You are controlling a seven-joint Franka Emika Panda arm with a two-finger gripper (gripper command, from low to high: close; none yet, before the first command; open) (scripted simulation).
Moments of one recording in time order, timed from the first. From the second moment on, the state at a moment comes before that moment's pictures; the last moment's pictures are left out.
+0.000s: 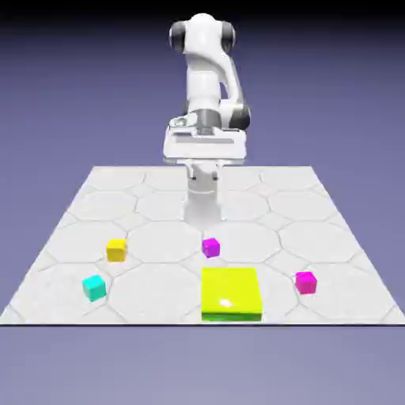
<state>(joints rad) -0.02 -0.58 0.04 -2.79 0.00 3.01 0.78</state>
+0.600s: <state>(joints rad) -0.43 -0.73 0.70 -2.50 0.08 2.68 1.44</state>
